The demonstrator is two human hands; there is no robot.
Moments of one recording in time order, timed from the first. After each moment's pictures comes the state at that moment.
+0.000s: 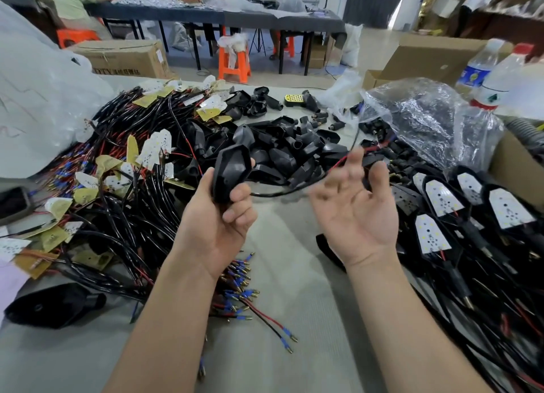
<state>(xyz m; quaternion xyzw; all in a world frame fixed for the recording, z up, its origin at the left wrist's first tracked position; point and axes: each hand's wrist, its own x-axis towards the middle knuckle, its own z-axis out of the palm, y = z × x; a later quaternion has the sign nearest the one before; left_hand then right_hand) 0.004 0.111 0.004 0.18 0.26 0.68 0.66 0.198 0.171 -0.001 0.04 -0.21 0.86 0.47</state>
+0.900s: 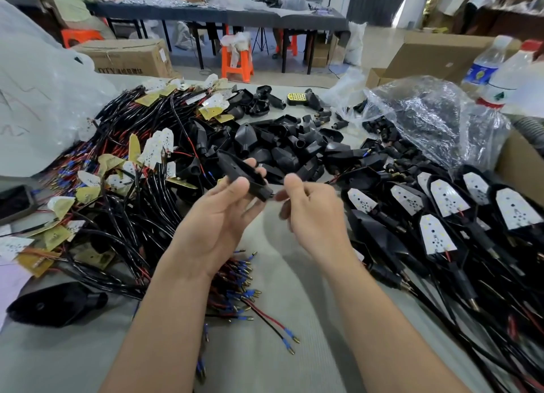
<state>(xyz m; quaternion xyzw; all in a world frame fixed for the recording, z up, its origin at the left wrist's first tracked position) -0.005 0.114 -0.010 0.30 0.31 0.66 0.61 0.145 0.161 -0.008 -0.53 -0.66 0.37 0.39</state>
